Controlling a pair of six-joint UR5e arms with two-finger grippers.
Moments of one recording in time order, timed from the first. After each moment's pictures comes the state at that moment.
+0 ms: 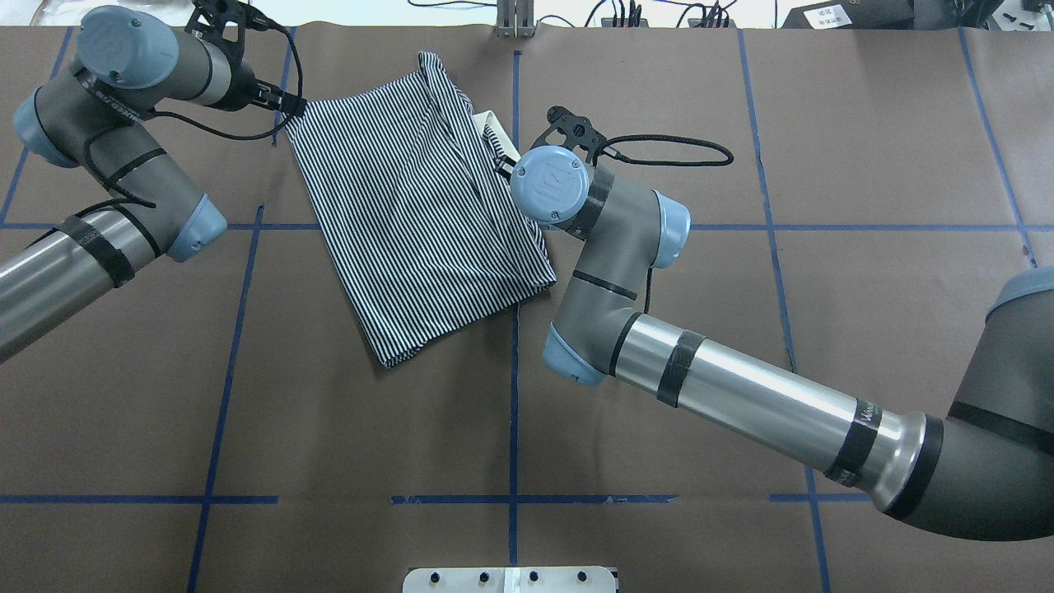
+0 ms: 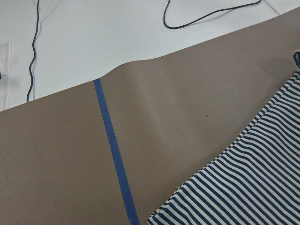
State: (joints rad) left arm -0.95 -2.21 -1.09 -2.39 -1.80 -0.62; right arm 0.57 -0.64 1.06 -1.05 1.48 1.77
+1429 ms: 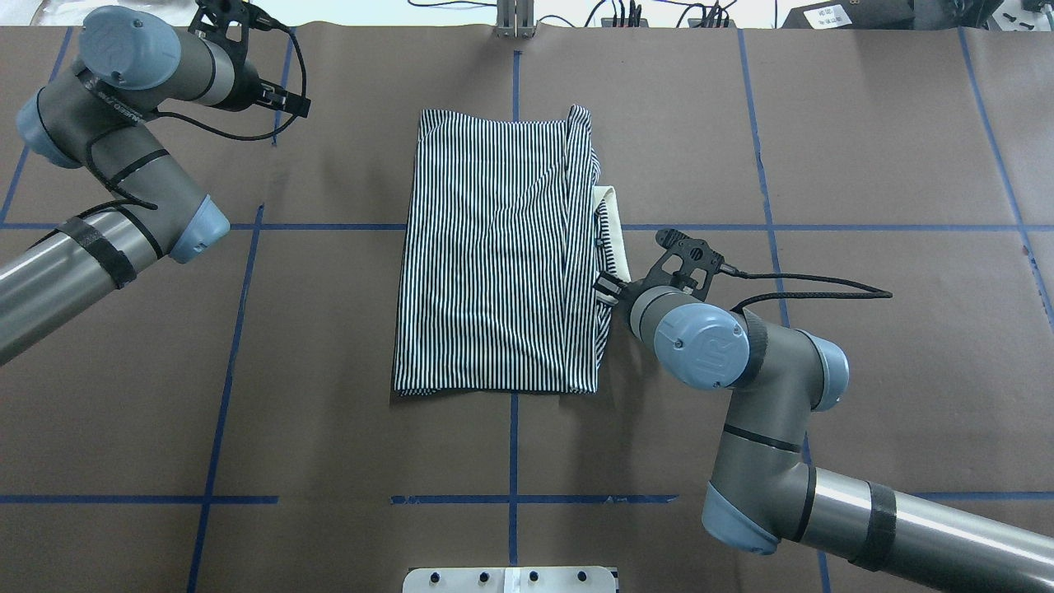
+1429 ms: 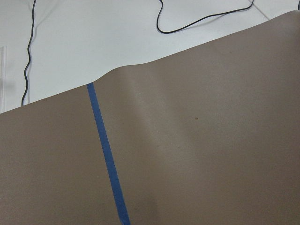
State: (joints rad) left arm -0.95 -2.21 -1.10 -2.39 -1.80 -0.62; right arm 0.41 -1.14 1.62 -1.10 1.34 1.75
